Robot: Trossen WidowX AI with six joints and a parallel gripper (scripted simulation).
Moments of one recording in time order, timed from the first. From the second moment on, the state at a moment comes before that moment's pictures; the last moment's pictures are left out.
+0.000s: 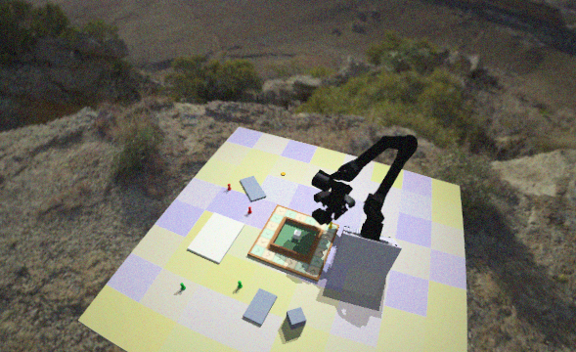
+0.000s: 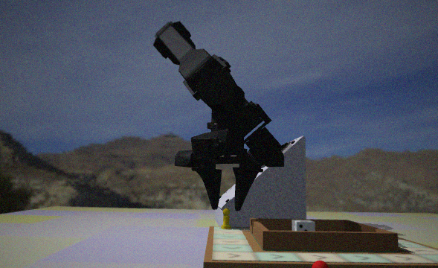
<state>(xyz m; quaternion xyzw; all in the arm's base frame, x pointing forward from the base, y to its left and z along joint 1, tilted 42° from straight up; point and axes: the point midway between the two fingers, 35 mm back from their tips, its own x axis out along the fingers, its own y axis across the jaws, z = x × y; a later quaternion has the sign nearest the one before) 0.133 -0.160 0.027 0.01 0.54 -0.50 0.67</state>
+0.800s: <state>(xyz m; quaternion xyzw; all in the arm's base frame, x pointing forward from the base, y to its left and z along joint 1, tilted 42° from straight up) 0.127 -0.174 0.010 0.01 0.55 -0.50 0.67</state>
